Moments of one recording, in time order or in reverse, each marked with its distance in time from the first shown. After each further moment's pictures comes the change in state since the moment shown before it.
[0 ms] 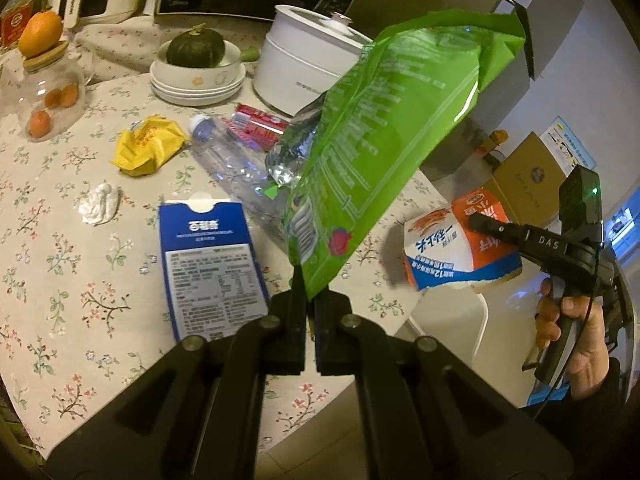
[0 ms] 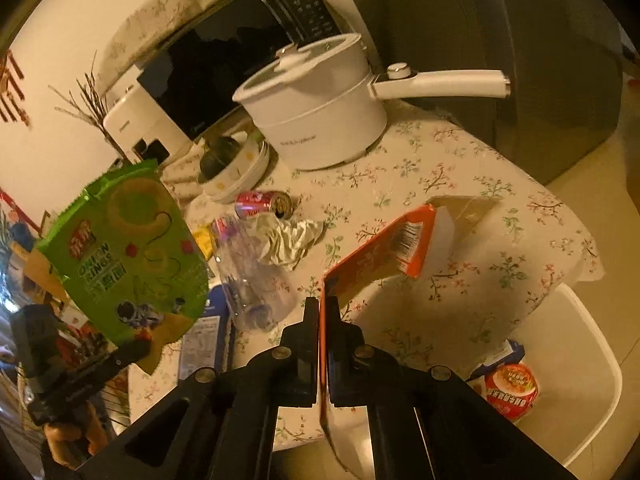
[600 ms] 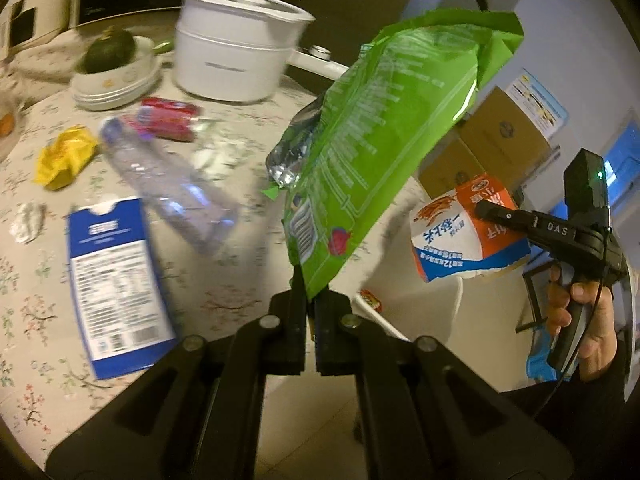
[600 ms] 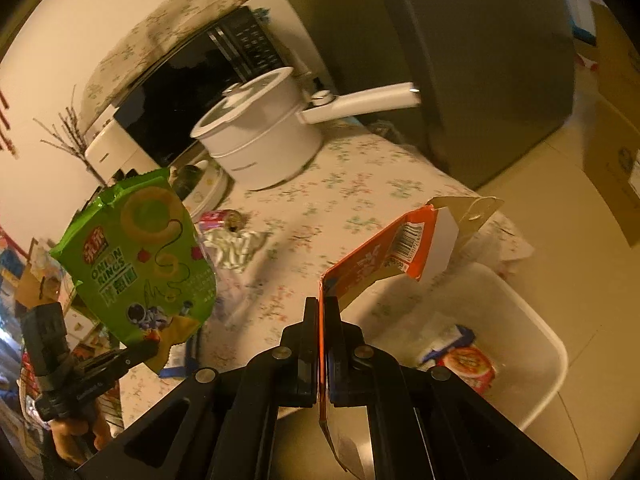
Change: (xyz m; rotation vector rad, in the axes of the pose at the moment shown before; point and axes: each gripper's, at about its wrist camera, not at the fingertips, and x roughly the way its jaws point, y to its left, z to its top) left arm 0.034 -0.081 -0.007 0.138 0.079 -0.090; right arm -0.069 -0.066 -0.019 0.076 -0.042 -0.097
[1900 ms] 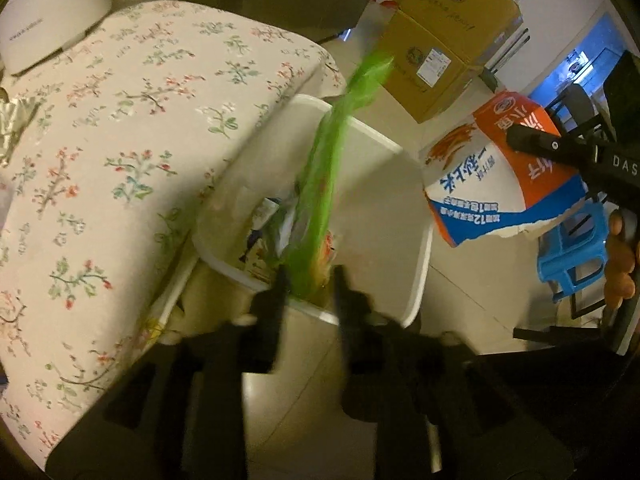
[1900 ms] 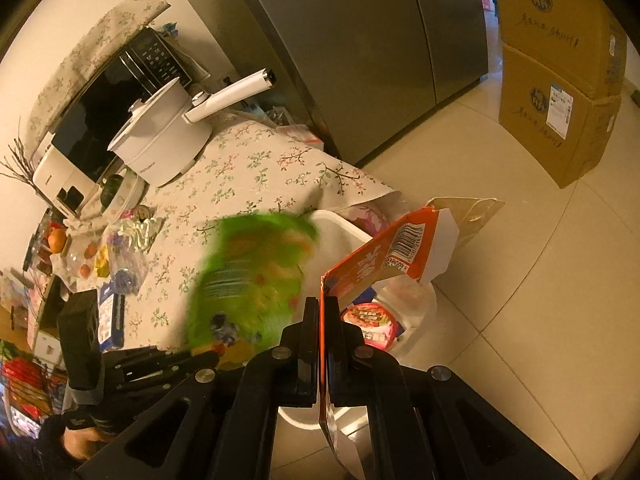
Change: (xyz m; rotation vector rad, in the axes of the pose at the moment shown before) left arm 0.148 -0.136 -0.051 0.255 0.291 -0.047; right arm -0.058 -0.125 -0.050 0.124 0.031 -0.161
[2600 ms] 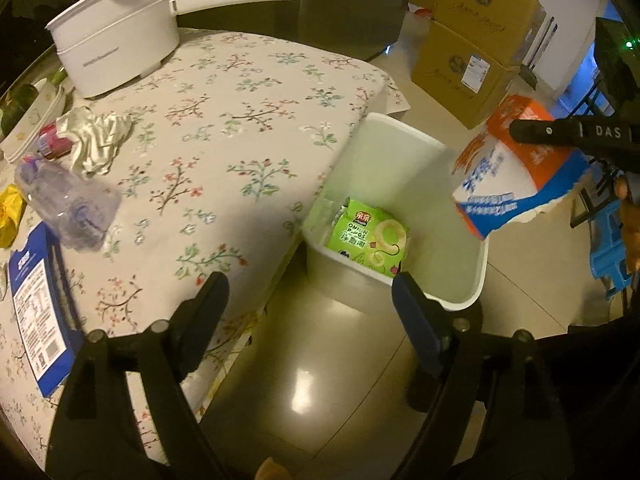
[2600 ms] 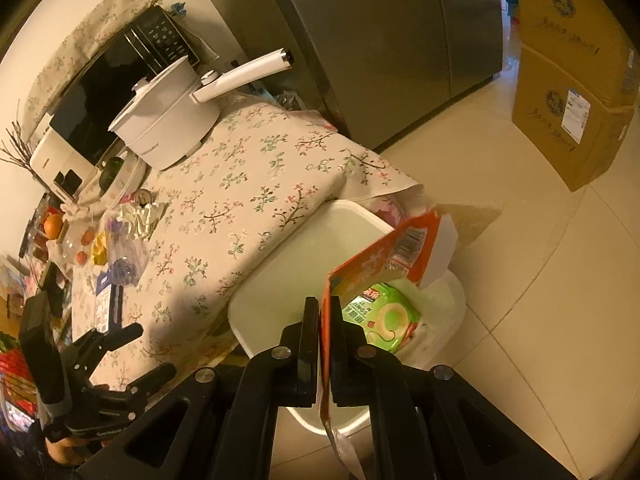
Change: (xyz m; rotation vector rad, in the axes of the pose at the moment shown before) left arm -0.048 0.032 -0.018 0.038 -0.062 0.228; right arm 0.026 0.031 0.005 -0.035 0.042 -0.012
